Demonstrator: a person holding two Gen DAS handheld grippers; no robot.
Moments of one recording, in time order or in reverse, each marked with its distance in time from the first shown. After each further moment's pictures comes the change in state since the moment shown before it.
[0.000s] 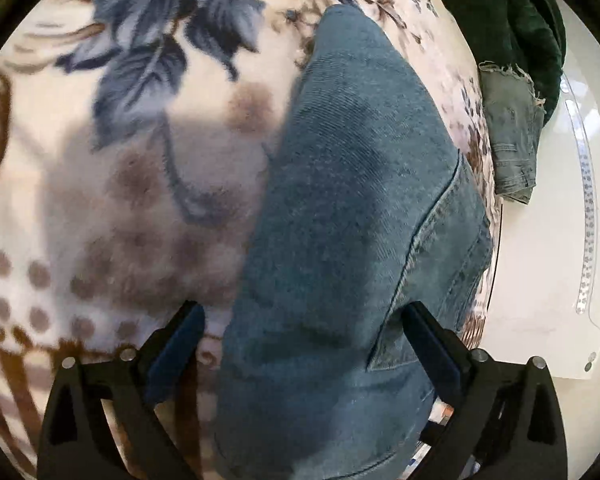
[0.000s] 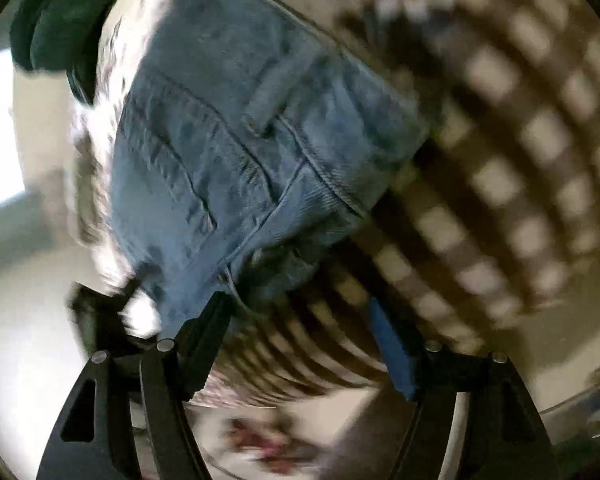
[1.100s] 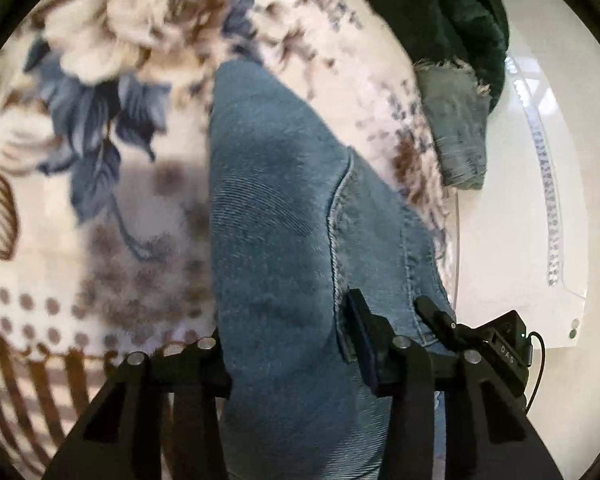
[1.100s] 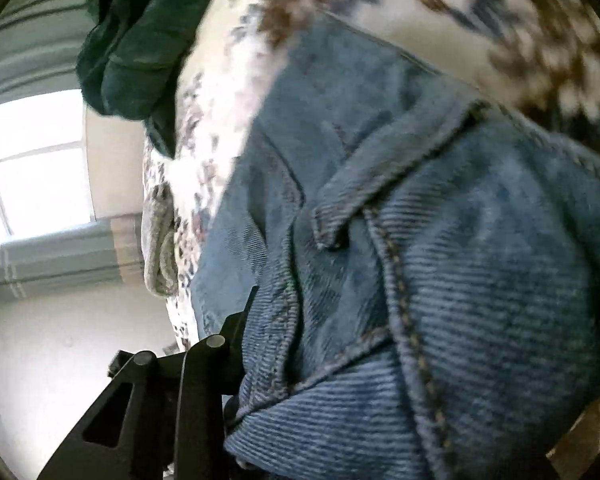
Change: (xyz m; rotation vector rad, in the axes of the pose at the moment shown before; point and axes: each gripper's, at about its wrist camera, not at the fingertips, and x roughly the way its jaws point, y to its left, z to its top) left arm -0.056 -0.048 -0.003 0.121 -0.054 -0.089; right arm 0.009 0.094 0.002 -0.134 -0.196 0.141
